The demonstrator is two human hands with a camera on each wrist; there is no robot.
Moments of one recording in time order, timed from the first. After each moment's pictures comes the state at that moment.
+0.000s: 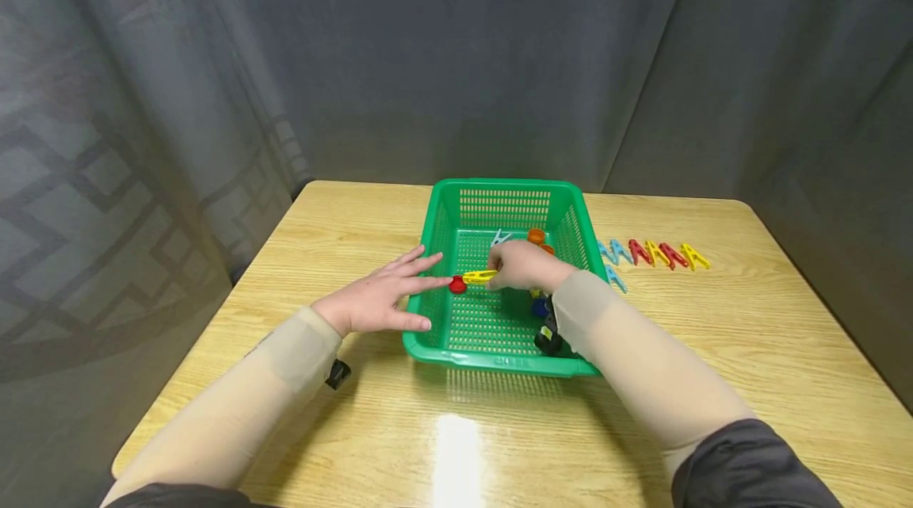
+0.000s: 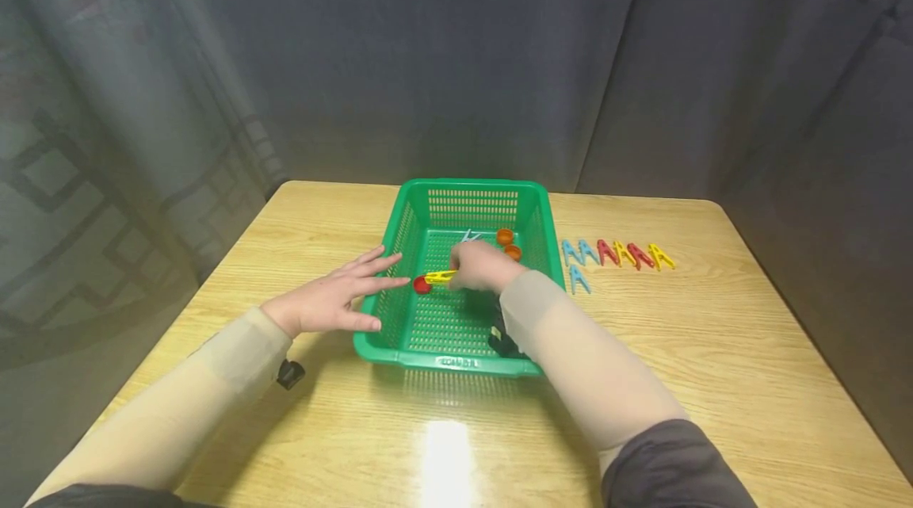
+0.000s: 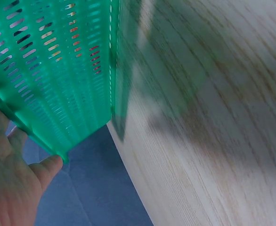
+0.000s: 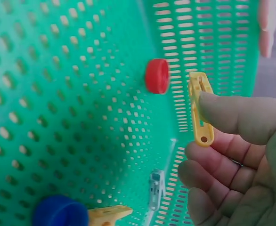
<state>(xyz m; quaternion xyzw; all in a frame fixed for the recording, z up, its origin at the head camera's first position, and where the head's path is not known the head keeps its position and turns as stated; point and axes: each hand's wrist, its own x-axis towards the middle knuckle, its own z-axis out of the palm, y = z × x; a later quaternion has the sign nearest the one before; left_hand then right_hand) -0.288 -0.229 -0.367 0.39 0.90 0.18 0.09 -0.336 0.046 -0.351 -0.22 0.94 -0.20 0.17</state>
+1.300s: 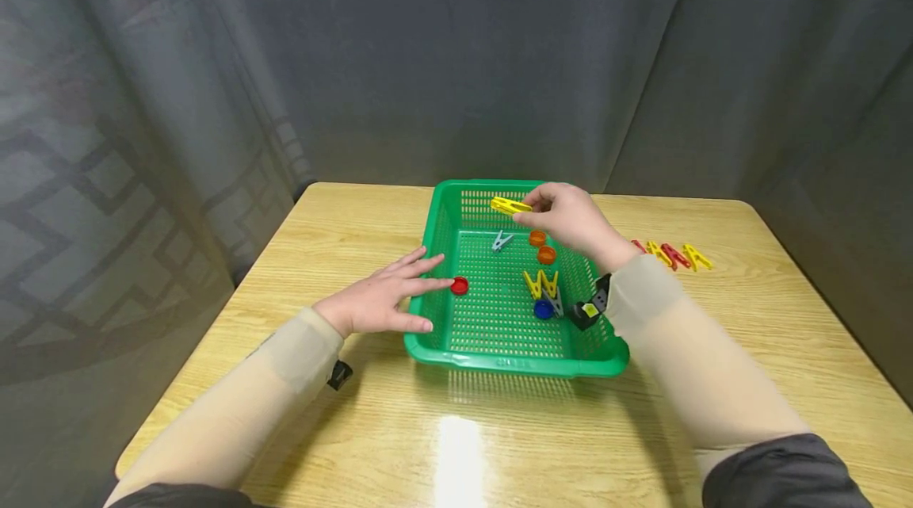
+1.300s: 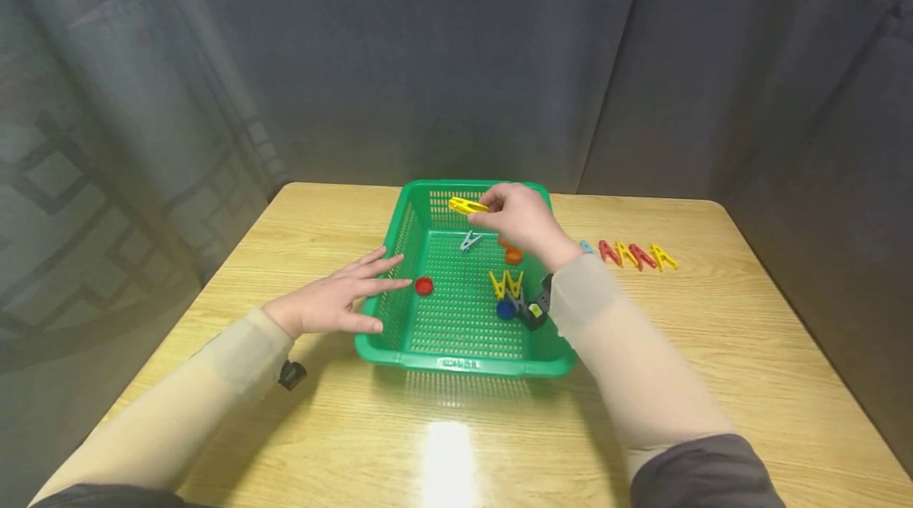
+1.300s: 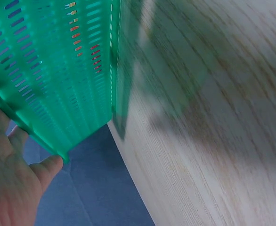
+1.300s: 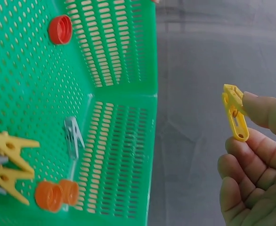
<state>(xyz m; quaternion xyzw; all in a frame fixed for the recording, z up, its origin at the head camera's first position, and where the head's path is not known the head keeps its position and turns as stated) -0.288 -0.229 -0.366 0.40 0.89 0.18 0.08 -0.333 0.089 -0.290 -0.15 0.92 -0.36 0.00</state>
